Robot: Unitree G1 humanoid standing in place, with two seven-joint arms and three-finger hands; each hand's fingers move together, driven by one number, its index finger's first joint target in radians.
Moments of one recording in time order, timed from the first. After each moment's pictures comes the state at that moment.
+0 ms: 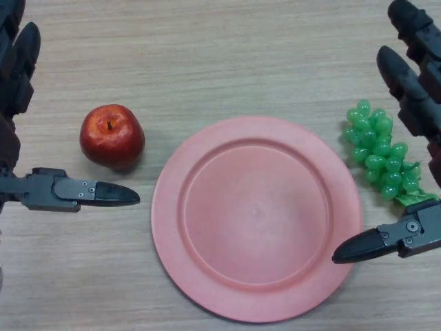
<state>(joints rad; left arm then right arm) -0.05 0.28 0.24 -0.73 -0.17 0.37 -0.08 -0.06 -0.26 -0.08 -0.96 0.15 0.60 0.17</state>
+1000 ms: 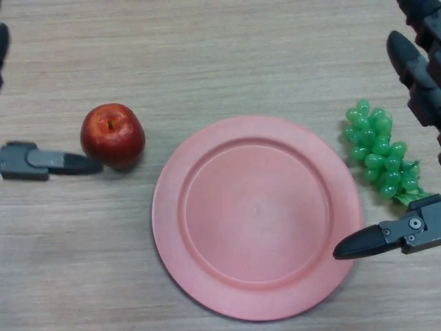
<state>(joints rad) -0.20 0.38 0.27 -0.26 -0.09 0.14 -0.10 -0.05 -0.35 -0.06 -0.99 0.17 0.61 0.06</state>
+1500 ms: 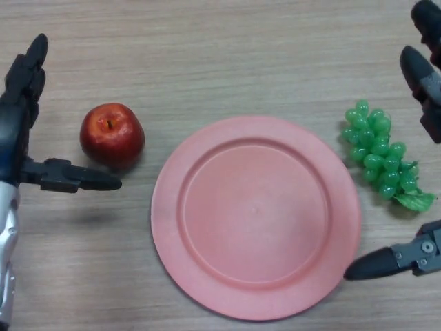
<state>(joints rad) -0.32 0.37 0.12 0.21 0.12 -0.14 -0.05 0.08 -0.43 -0.06 -0.99 0.26 0.44 -0.01</state>
